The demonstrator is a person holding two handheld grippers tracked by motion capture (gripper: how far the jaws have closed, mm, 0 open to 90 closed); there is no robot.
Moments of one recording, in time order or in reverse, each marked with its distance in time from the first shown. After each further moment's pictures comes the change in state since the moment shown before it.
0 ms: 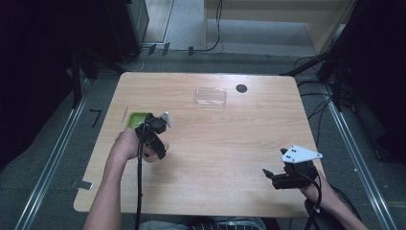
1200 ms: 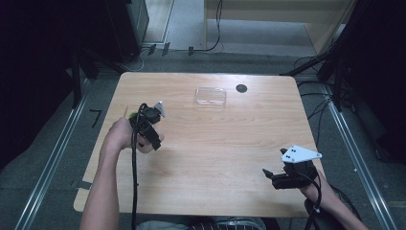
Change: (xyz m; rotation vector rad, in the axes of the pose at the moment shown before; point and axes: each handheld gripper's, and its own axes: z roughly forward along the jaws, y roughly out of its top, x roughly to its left) left arm 0.027 0.007 -0.018 -0.013 0.007 -0.013; right arm 0.000 0.000 0.001 -0.001 0.000 -0.001
